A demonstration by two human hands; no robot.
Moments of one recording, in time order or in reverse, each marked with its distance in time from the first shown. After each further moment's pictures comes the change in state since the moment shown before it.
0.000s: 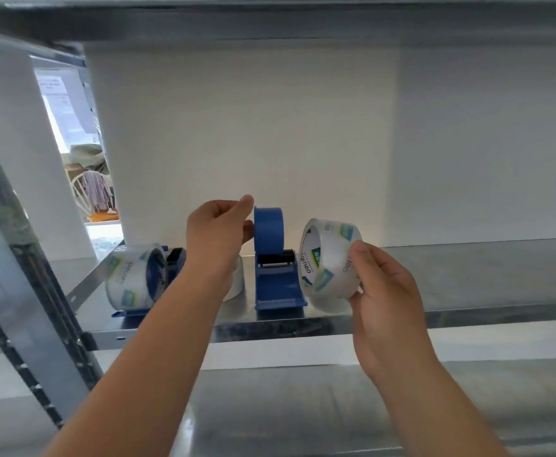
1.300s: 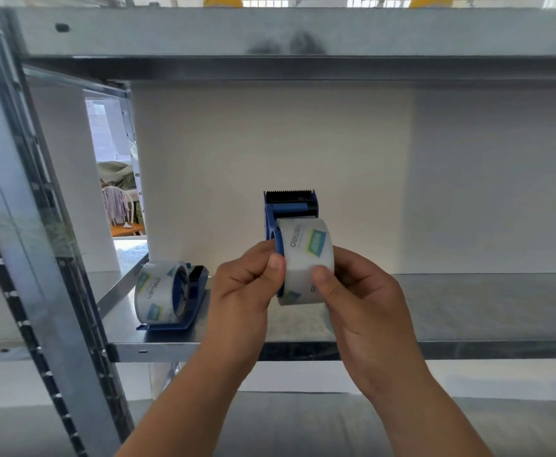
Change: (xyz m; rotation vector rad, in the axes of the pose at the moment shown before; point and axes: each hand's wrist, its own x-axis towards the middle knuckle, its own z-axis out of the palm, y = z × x) left_hand -0.071 -0.006 -0.030 -0.265 -0.433 0.377; right_hand -0.016 -0.011 0.033 -0.026 -0.379 -0.183
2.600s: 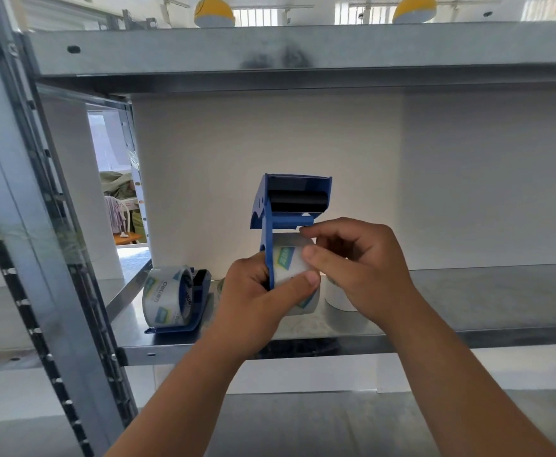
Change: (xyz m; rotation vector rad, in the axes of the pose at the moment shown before) left_hand -0.001 0.020 -0.001 0.289 -0.149 0.003; right_hand 0.036 -0.025 -0.009 -0.552 -0.141 -0.296
